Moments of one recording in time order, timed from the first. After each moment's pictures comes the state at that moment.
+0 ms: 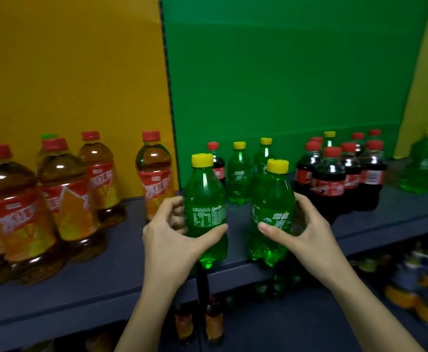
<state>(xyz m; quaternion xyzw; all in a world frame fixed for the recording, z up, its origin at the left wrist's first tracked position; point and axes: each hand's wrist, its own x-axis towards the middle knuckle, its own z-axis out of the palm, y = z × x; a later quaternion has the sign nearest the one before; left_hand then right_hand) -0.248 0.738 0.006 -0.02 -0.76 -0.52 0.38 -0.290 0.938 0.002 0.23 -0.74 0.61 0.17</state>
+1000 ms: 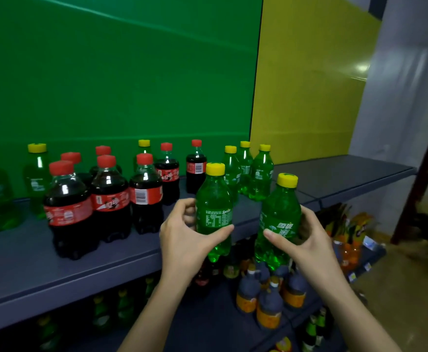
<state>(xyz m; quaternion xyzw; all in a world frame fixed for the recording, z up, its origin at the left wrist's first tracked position) -0.413 1.168 -0.017 -0.08 -0.75 -0.58 0.31 -0.381 1.368 -0.014 0.08 -0.77 0.57 0.27</state>
